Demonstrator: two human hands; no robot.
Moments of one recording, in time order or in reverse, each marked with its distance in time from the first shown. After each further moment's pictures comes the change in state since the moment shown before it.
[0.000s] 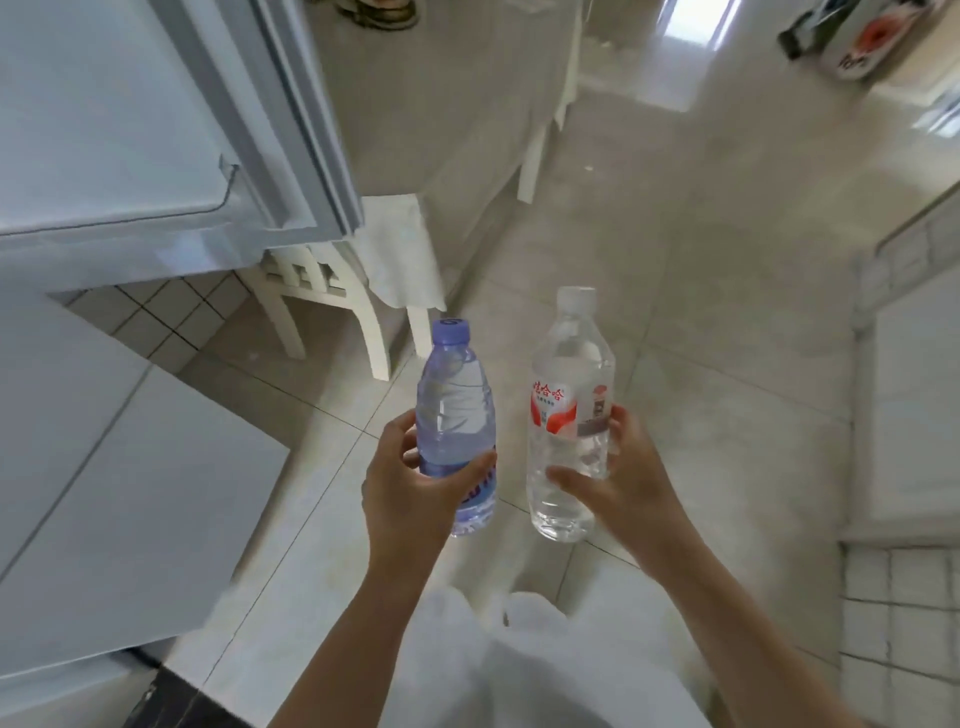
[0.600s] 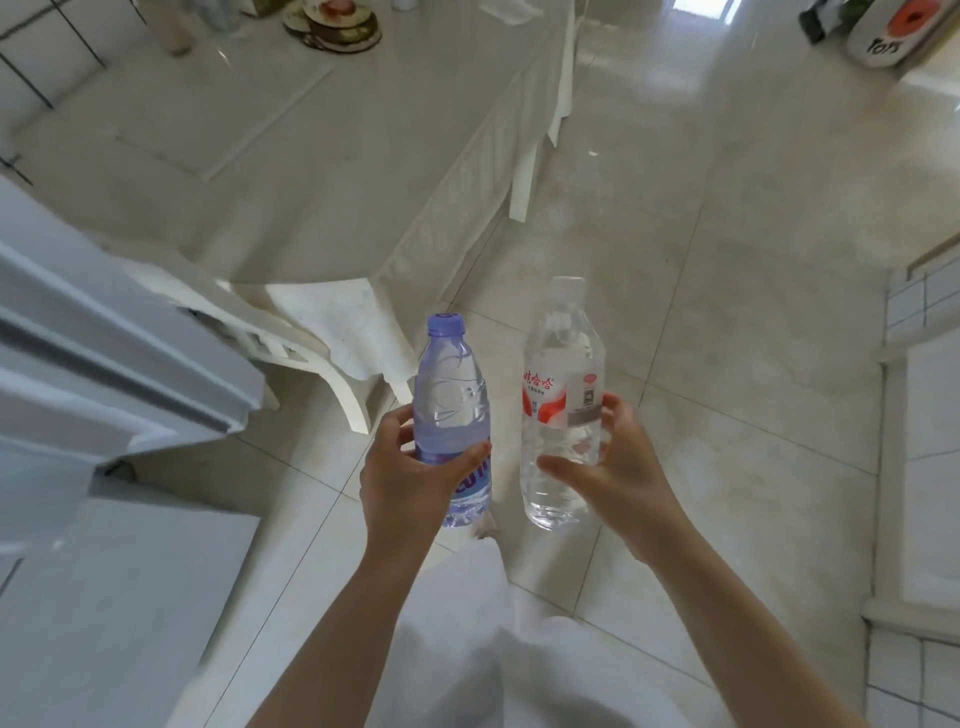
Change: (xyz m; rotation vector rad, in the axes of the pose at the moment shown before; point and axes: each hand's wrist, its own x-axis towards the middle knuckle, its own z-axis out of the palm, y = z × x) left_hand 0.219 0.081 0.131 0.018 -0.023 -0.137; right_hand 0.250 -0.060 -0.063 0.051 -0.028 0.045
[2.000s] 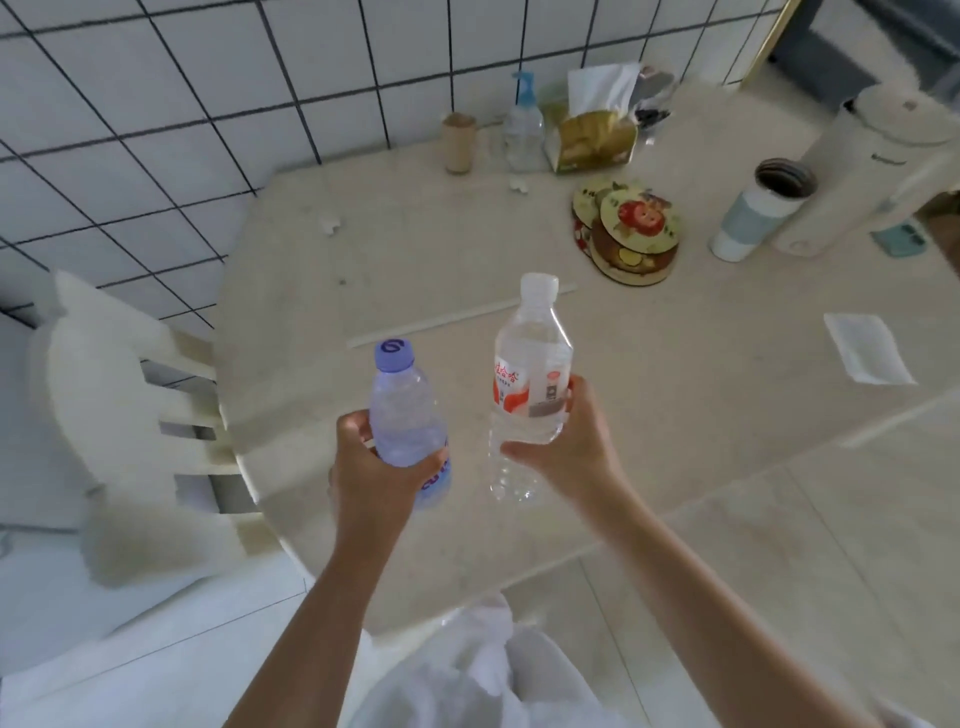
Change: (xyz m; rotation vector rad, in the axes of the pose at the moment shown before) left_hand 0.509 0.165 -0.015 -0.218 0.770 -0.344; right_hand 0.579 -0.325 0.191 -0.287 -0.610 -0.340
